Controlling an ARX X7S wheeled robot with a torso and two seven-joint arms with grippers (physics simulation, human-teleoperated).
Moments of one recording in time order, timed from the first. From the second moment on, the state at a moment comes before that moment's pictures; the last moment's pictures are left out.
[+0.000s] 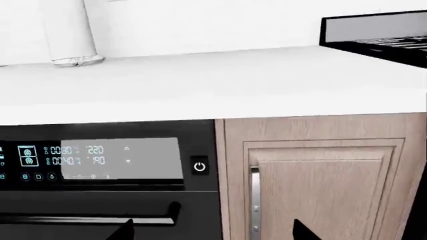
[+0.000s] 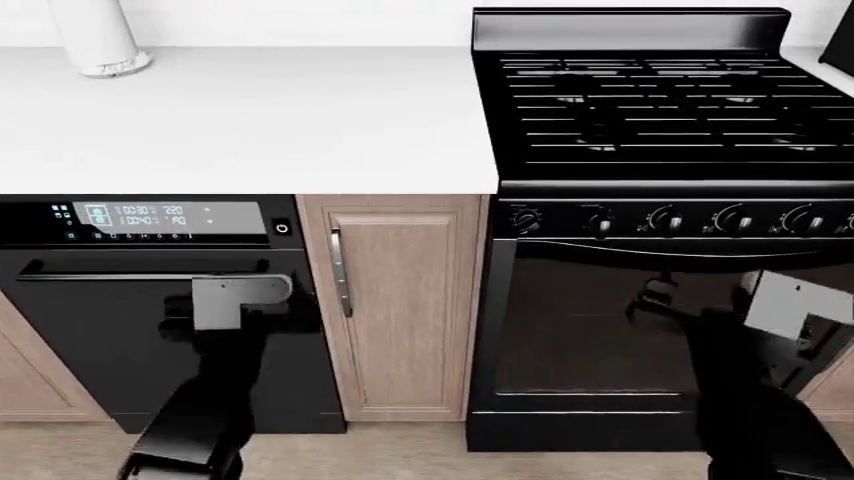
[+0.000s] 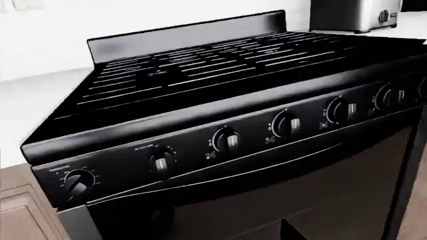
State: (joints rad) left arm -0.53 -0.30 0.31 -0.45 -0.35 -0.04 -0.22; right arm 0.39 0.33 0.15 0.05 0.42 0.46 0.18
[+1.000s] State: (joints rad) left arm -1.29 -0.83 0.09 0.25 -0.66 -0.73 -0.12; right arm 2.08 0.92 -0.47 -0.24 0.64 1.34 -0.03
